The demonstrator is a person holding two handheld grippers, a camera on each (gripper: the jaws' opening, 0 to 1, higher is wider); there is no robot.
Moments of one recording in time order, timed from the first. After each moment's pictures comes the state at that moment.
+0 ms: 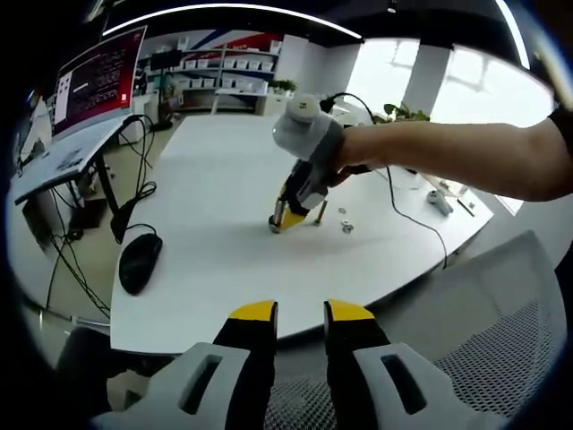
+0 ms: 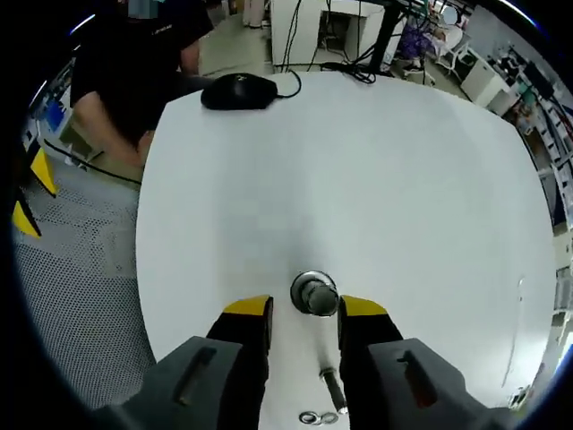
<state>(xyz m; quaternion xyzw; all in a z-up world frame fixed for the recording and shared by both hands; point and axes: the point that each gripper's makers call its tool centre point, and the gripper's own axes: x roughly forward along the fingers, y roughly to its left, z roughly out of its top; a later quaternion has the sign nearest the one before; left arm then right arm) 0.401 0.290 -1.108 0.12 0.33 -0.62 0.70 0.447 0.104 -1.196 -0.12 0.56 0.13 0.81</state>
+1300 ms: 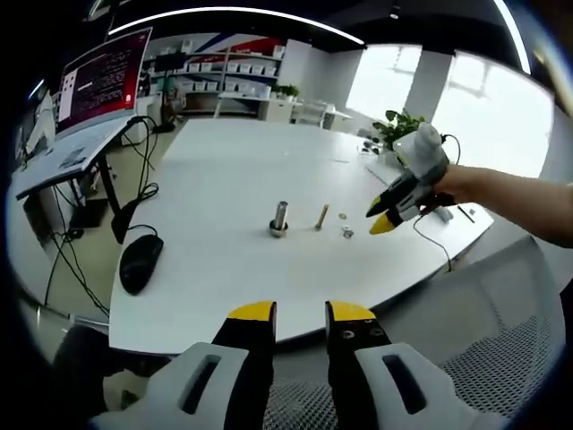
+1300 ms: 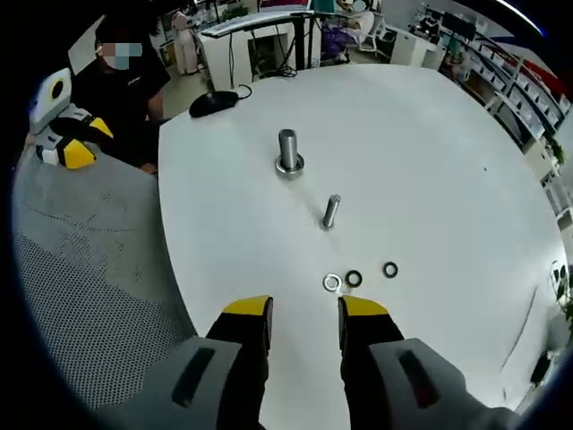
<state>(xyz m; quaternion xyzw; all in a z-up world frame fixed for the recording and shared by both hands) 0.402 0.290 -1.104 0.11 0.33 -0.61 0.71 0.297 0.059 -1.187 -0.01 0.54 0.02 0.84</state>
